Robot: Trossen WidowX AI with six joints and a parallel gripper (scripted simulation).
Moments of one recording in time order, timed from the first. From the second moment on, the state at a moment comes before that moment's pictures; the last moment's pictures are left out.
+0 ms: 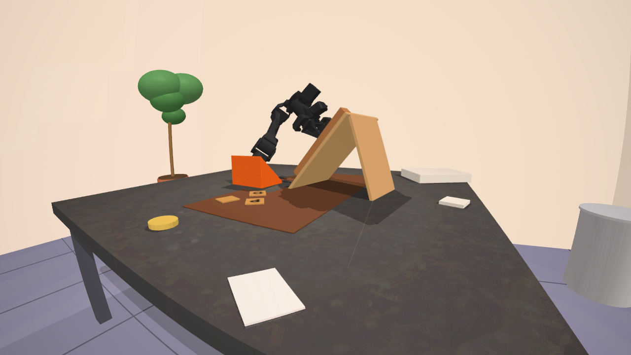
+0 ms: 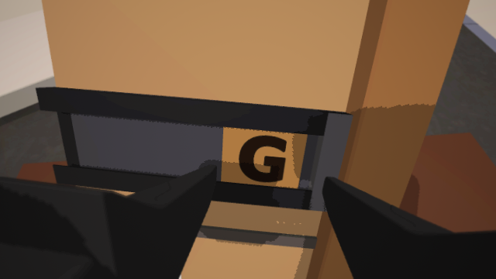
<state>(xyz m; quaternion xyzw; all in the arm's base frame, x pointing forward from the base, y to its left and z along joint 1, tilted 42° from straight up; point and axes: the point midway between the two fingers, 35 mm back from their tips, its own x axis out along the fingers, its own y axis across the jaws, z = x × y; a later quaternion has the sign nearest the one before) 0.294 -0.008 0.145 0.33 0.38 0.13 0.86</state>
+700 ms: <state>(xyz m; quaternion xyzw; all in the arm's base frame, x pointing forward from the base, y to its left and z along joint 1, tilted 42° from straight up) 0.285 -0.014 0.153 0.33 0.38 0.13 0.86</state>
